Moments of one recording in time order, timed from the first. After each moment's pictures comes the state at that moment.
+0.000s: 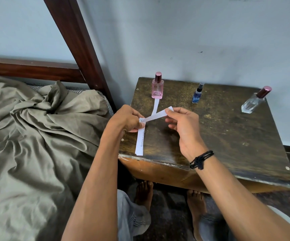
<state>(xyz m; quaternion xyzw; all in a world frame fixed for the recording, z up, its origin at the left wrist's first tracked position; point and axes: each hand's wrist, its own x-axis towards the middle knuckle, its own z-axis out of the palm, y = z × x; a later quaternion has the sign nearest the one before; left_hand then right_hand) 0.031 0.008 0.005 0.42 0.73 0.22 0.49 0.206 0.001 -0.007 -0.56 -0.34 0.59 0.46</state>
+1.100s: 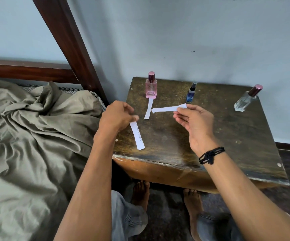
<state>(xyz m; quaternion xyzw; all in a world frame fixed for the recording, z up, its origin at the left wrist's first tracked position) 0.025 0.009 -0.001 0.51 0.78 0.20 0.29 0.246 0.012 -0.004 -0.55 -0.24 0.60 0.54</state>
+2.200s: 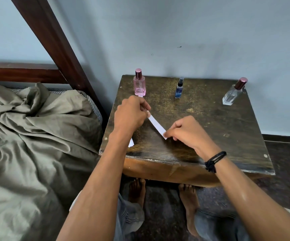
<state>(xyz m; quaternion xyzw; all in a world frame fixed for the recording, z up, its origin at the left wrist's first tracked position) 0.098 0.012 0.003 0.58 0.74 0.24 0.24 0.280 -0.006 -0.008 -0.65 -0.59 0.45 0.15</state>
